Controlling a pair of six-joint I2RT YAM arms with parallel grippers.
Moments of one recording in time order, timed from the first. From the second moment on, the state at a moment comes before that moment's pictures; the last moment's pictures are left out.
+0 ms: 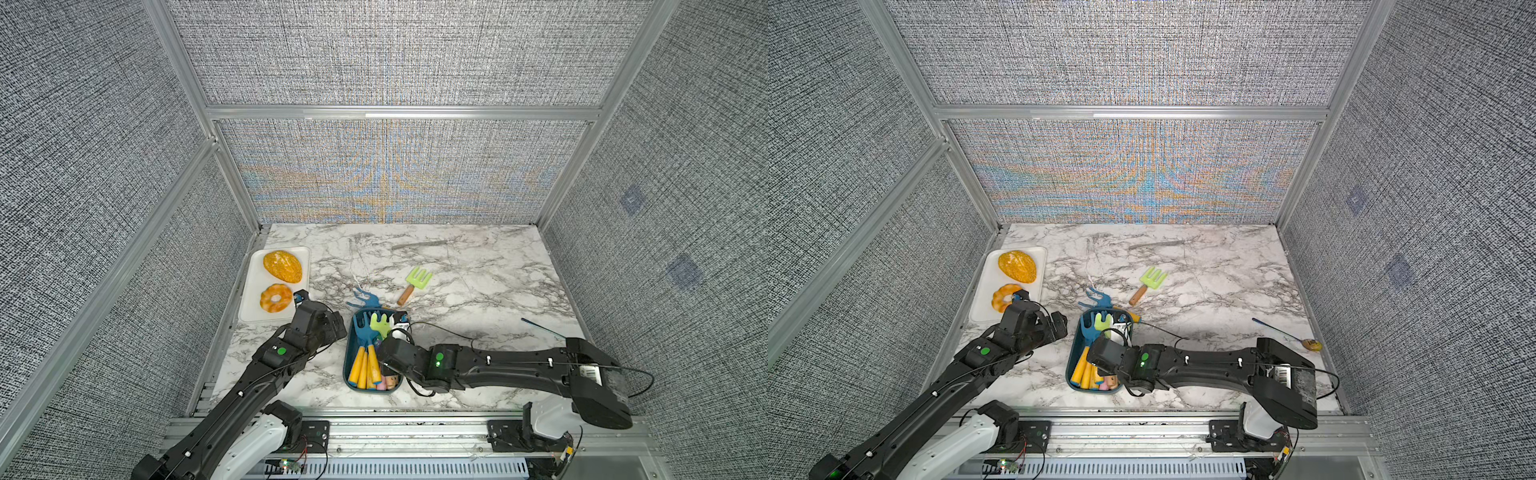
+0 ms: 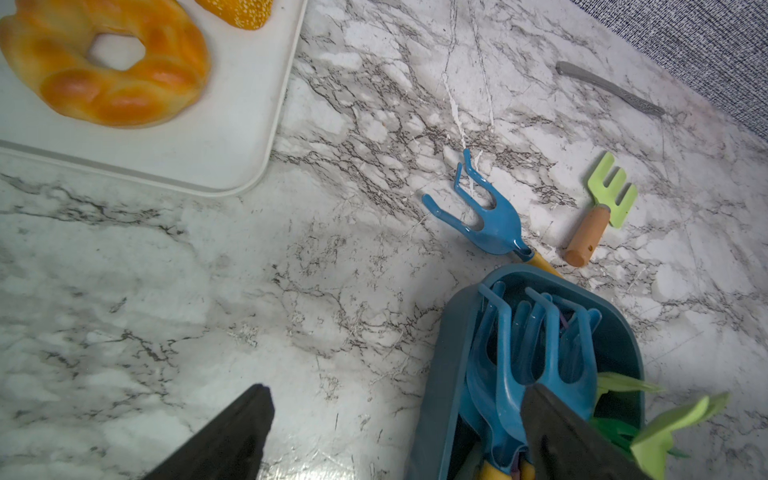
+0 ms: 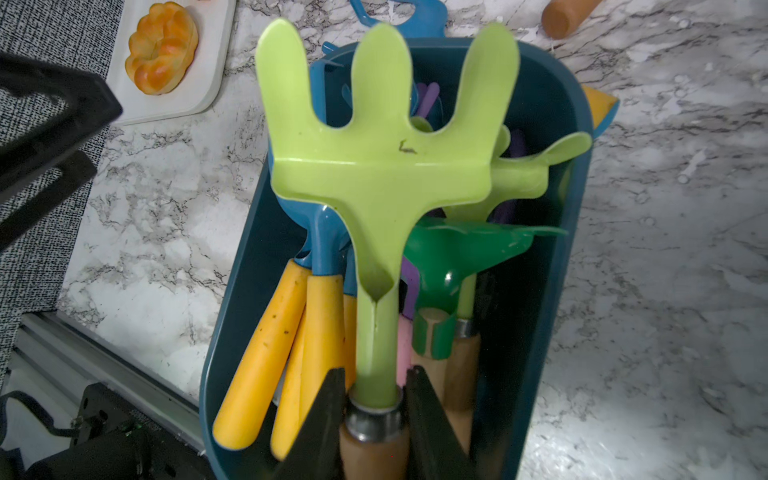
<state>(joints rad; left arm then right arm) -0.50 0.85 0.60 -0.60 -0.17 -0.71 1.28 1.57 1.01 -0.35 0.39 1.05</state>
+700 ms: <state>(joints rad) -0.50 0.91 0.61 -0.58 -0.13 -0.71 1.24 1.47 1.01 -0.37 0.41 0.99</state>
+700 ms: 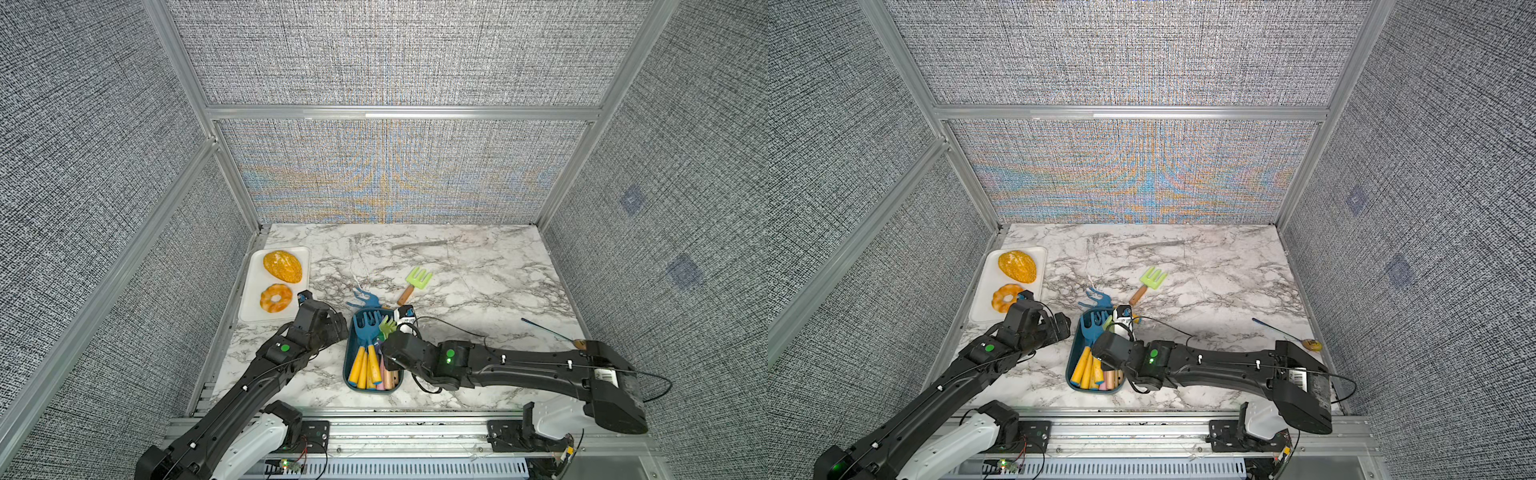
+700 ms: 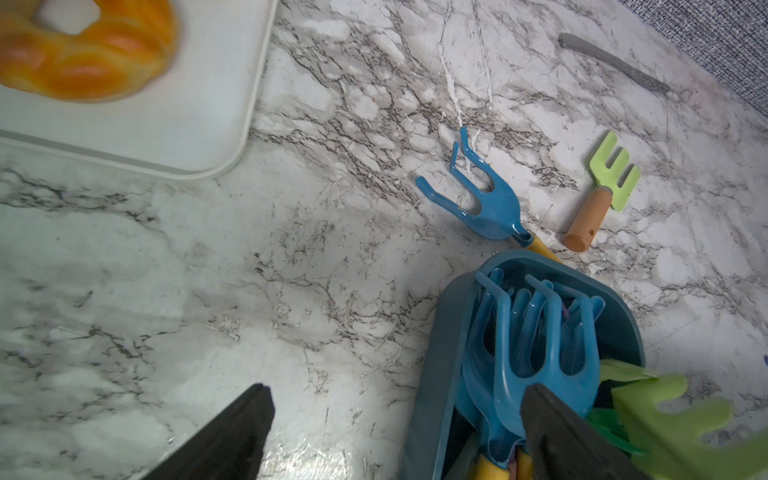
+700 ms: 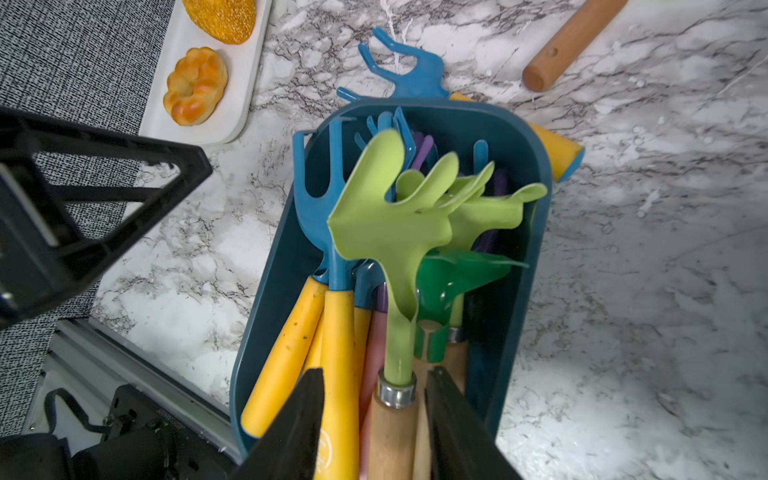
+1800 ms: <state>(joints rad) -0.61 2.13 1.80 -0.84 0.18 -0.39 0.44 1.24 0.80 -0.30 0.01 0.54</state>
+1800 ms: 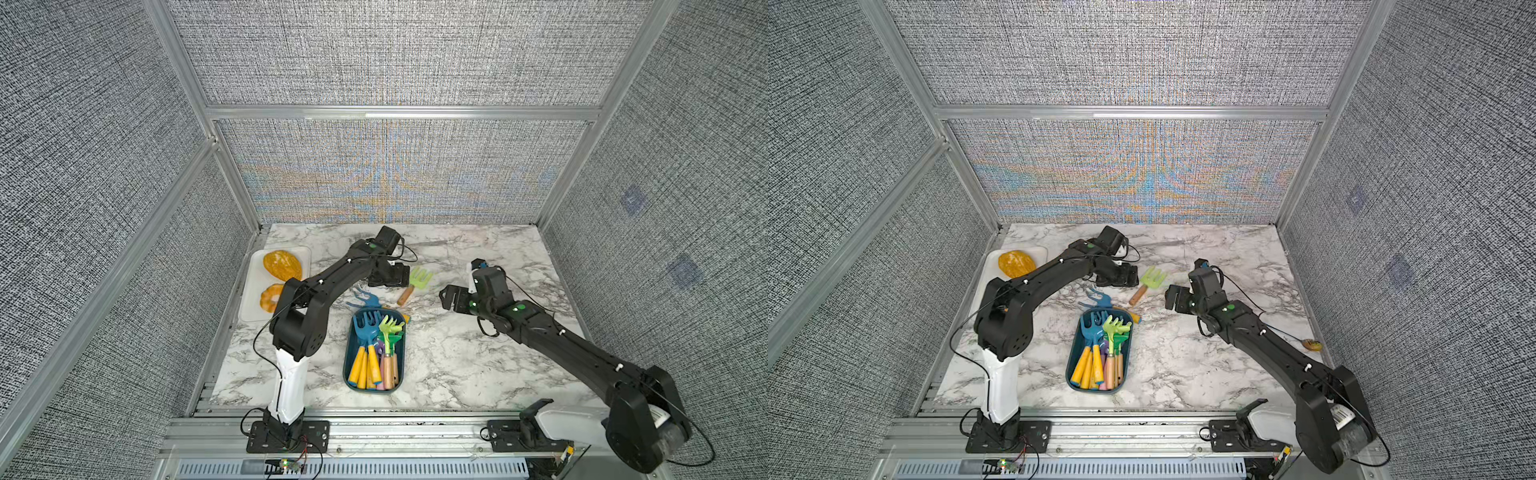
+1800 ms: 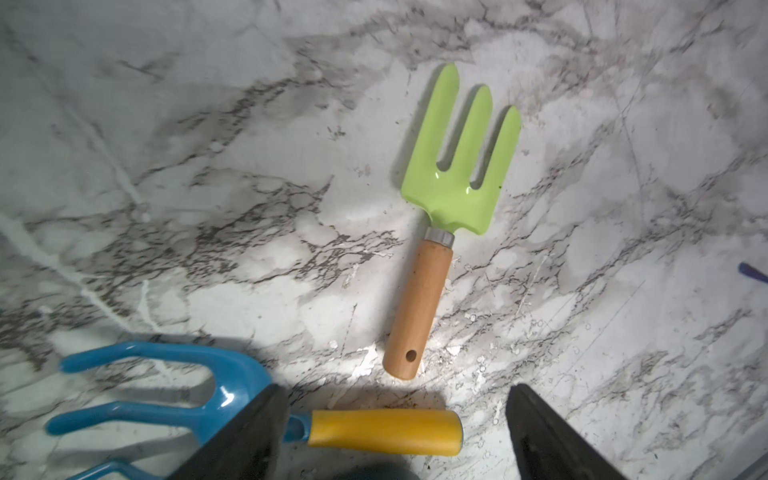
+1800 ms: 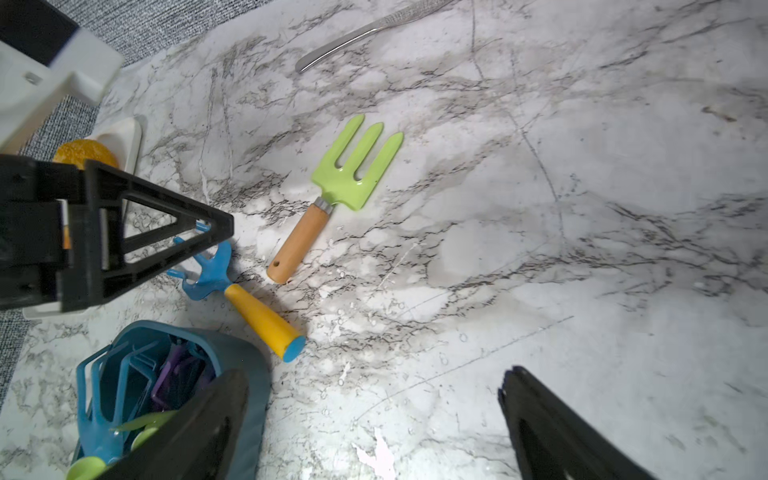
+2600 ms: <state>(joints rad) -0.72 2.59 2.37 -1.16 -0.01 -0.28 0.27 1.17 0.66 -0.22 -0.17 0.47</state>
